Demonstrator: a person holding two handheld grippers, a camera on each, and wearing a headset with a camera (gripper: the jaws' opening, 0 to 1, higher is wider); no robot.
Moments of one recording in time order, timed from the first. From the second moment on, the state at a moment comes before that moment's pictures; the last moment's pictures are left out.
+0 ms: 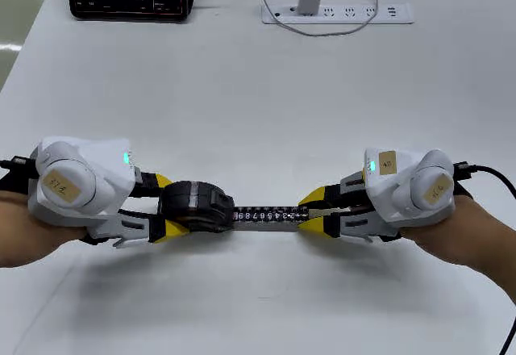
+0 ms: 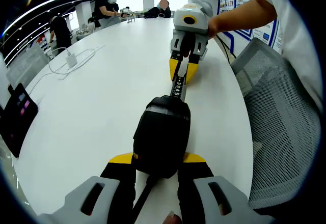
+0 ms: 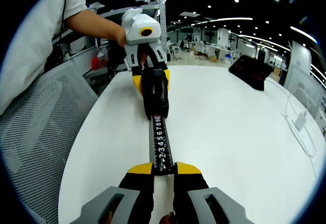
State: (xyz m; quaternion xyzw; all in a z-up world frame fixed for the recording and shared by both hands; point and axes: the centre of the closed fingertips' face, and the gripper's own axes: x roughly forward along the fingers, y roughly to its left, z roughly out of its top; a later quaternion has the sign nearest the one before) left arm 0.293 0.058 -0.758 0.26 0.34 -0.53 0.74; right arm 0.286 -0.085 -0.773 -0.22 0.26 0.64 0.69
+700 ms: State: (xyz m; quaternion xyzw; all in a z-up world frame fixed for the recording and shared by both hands) left arm 0.294 0.058 -0.758 0.26 0.34 -0.52 0.74; right arm 0.288 -0.103 -0.772 -0.23 0.26 0.63 0.70
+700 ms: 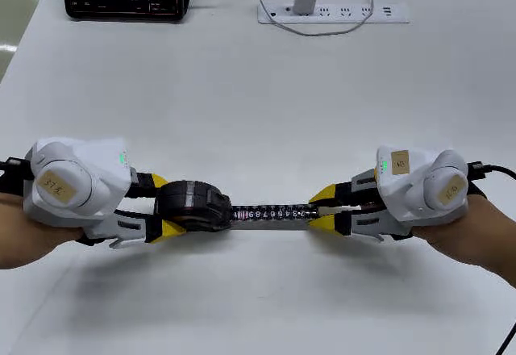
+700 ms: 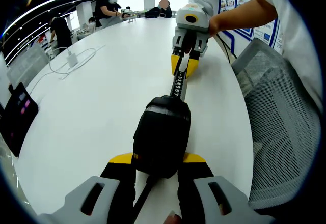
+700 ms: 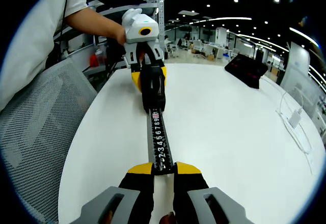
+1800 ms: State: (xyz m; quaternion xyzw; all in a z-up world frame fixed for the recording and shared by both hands) left arm 0.293 0.058 -0.758 0.26 0.34 -0.52 0.74; right arm 0.289 -0.129 -0.773 -0.23 0.27 0.62 0.70
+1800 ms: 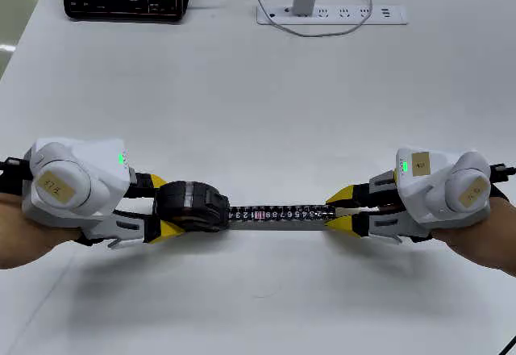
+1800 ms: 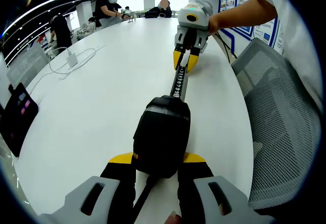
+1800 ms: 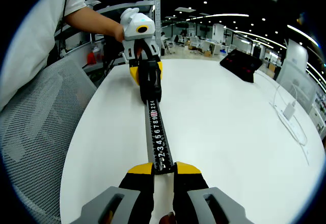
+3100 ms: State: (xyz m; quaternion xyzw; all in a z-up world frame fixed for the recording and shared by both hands) left arm 0.293 0.057 -0.757 0.26 0.34 -0.53 0.74; right arm 0.286 -0.152 -0.772 -0.25 0.29 0.61 0.70
